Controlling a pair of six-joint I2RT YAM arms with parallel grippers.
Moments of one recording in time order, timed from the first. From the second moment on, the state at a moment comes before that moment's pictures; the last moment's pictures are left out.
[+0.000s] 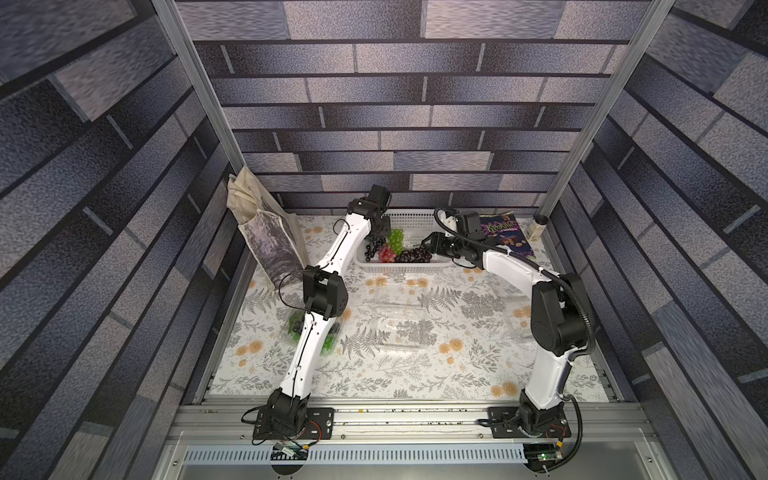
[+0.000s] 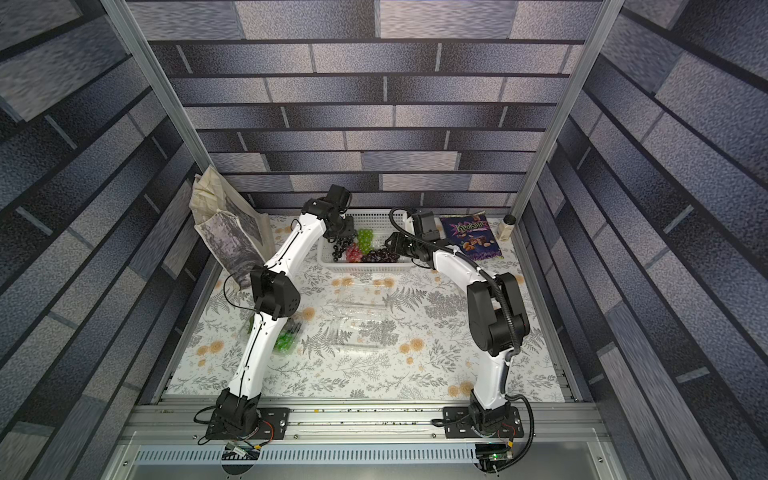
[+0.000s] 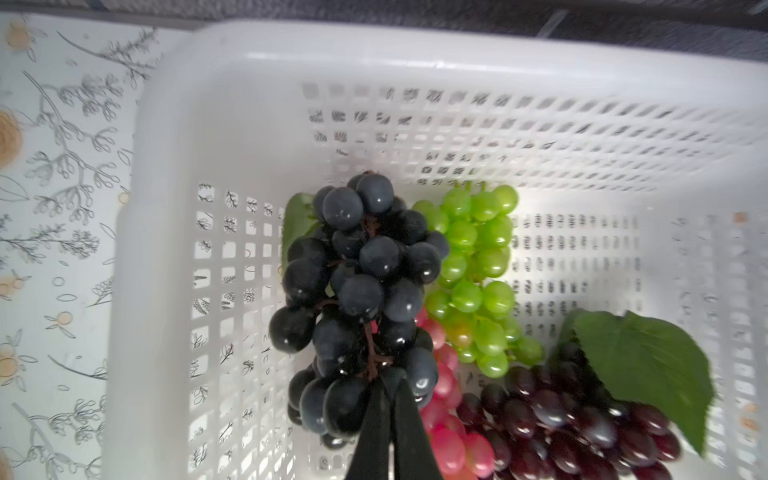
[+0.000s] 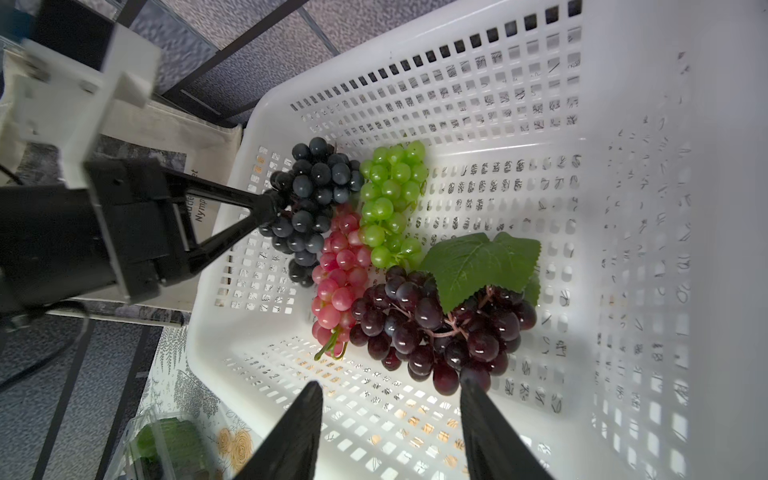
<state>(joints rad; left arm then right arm) -0.39 2.55 2.70 -1.15 -0.07 -0.36 0.36 1.89 1.42 -0.21 -0.35 0.48</state>
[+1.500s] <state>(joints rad) -0.76 1.98 2.32 -1.22 -0.26 -0.28 0.36 1.40 1.14 -0.20 -0.33 0.48</state>
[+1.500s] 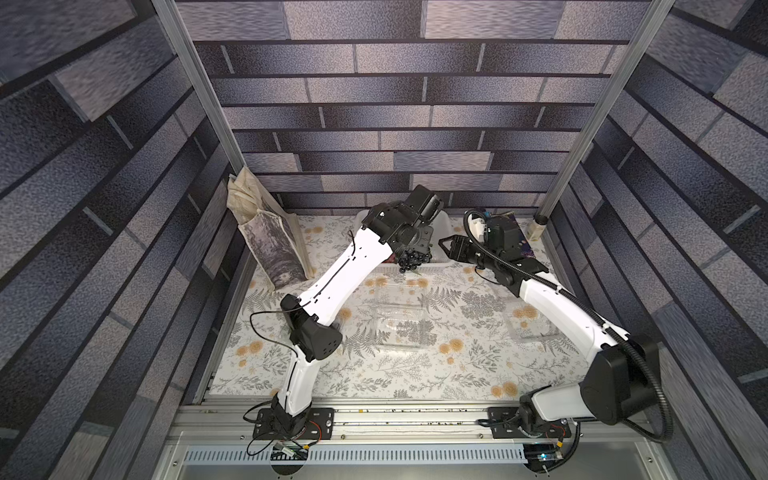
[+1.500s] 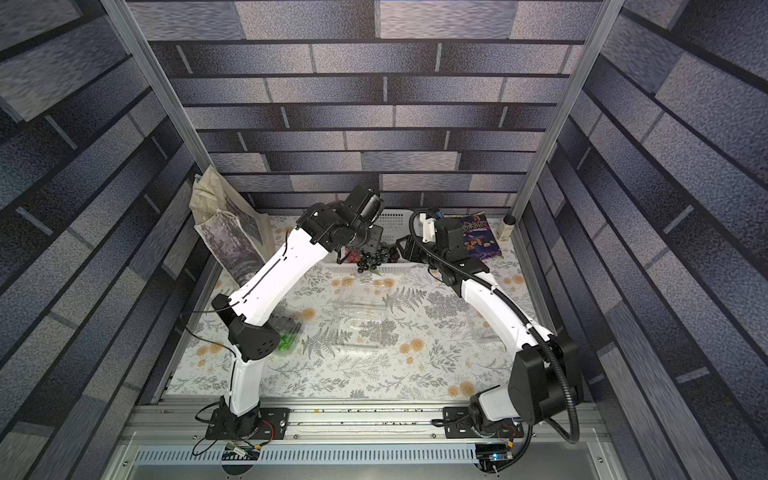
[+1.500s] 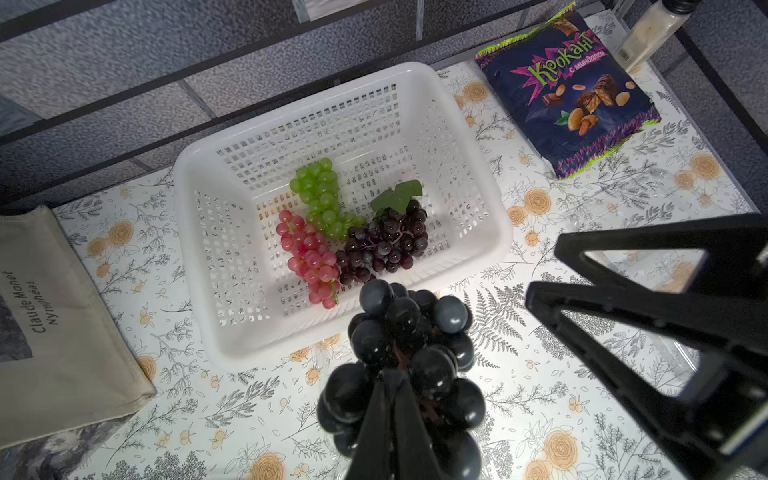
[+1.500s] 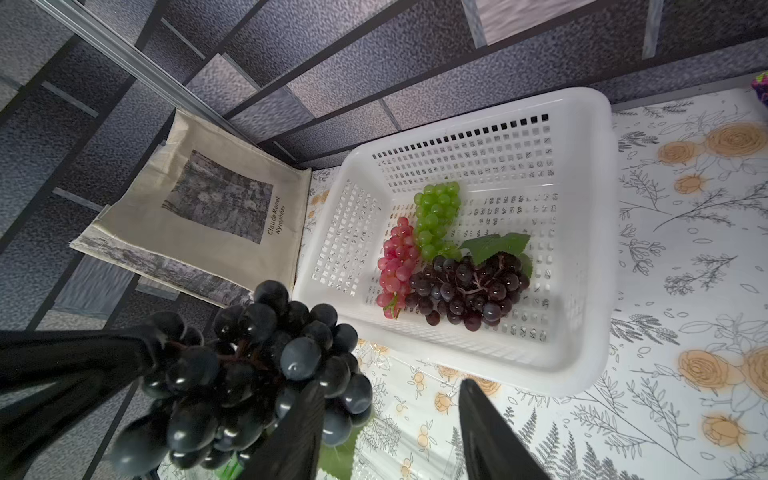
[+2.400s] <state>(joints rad) -0.77 1.34 1.32 -0.75 -0.07 -0.41 0.36 1.30 0.97 -0.21 -0.35 0.52</state>
